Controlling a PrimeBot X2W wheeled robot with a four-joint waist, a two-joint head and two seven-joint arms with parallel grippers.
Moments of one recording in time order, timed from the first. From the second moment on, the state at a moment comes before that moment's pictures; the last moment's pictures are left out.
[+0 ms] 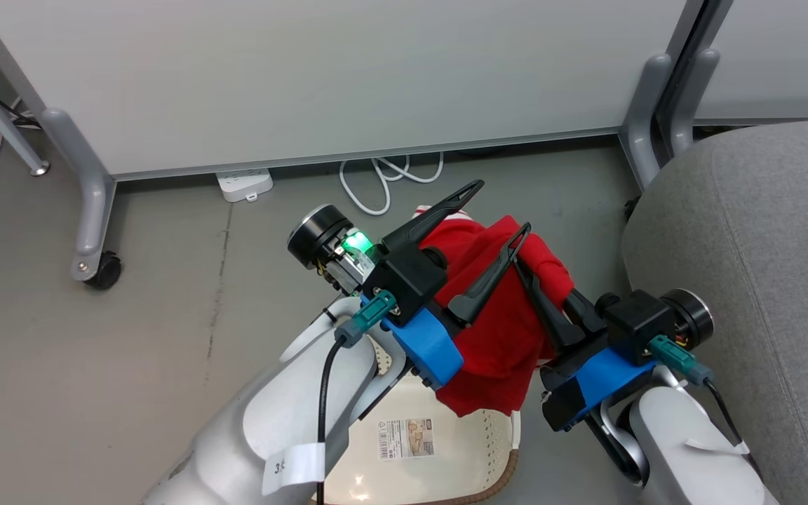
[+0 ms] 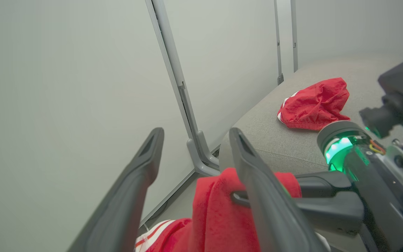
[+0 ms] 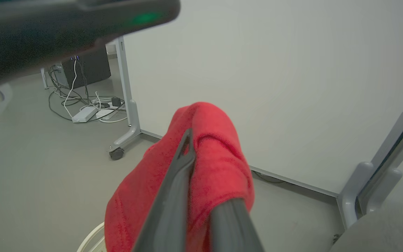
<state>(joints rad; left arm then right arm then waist) -0.70 0.09 -0.83 0.47 -0.32 -0.13 -0.26 -0.41 -0.13 0.38 0.42 0.15 0.13 -0.26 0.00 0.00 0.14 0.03</state>
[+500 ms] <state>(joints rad) -0.70 0.10 -0.86 0.45 -0.31 -0.13 -0.26 -0.43 -0.14 0.24 0.37 0.13 0.13 -0.26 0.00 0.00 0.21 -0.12</state>
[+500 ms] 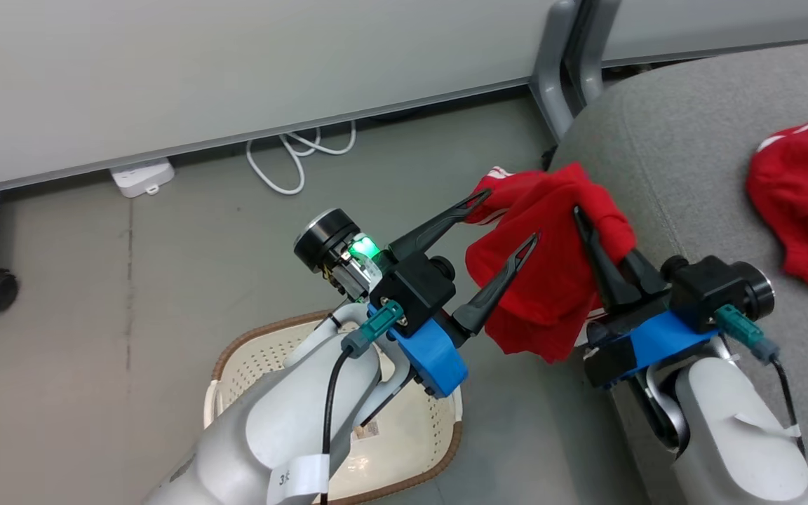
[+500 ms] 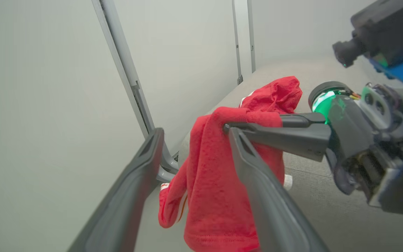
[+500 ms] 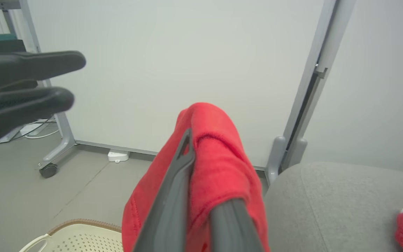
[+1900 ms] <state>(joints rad) -0.73 0.13 -0.98 0.47 -0.34 -0.13 -0.26 -0.37 -0.10 -0.03 0.27 0.10 0.13 -0.26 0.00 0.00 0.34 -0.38</state>
